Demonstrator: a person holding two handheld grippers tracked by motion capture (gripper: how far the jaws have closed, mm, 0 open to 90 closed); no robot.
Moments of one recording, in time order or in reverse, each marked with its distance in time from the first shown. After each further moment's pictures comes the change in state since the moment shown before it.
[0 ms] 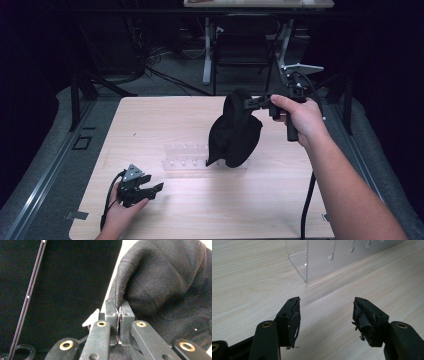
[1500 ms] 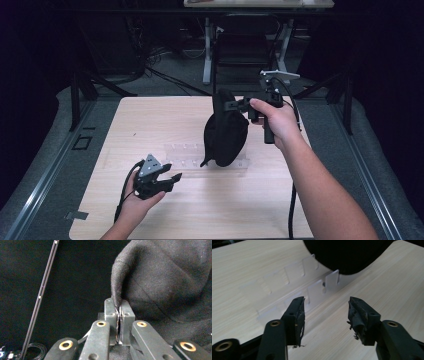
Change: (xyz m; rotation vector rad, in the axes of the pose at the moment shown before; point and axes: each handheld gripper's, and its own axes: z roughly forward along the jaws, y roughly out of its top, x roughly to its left) left arm -0.053 0.057 0.000 -0.132 -0.073 0.166; right arm -0.003 -0.002 0.049 -0.003 0.101 0.007
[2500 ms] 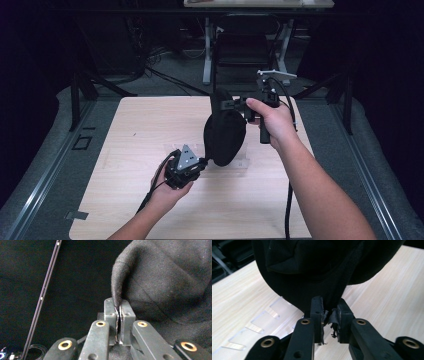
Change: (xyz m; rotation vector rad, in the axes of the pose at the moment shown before) left arm -0.051 0.058 0.035 0.003 -0.015 0.184; right arm 0.004 -0.001 0.007 -0.011 0.011 -0.003
